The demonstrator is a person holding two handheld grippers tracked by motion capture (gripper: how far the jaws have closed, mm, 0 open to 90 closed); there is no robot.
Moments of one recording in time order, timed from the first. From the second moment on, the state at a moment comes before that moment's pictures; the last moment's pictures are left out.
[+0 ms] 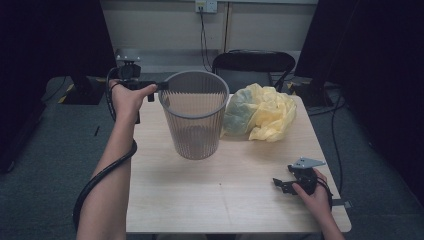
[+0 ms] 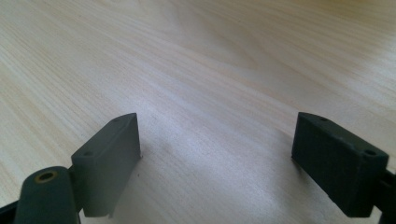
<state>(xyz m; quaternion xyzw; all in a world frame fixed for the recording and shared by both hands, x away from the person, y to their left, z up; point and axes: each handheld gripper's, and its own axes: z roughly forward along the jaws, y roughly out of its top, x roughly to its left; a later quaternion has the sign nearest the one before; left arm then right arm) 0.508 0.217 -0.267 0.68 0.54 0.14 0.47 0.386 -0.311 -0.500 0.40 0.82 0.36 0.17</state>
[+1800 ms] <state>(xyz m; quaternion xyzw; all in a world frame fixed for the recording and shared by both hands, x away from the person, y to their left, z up) 0.448 0.224 -0.281 0.71 0.50 0.11 0.49 0.386 -0.311 -0.500 0.40 0.82 0.36 0.17</state>
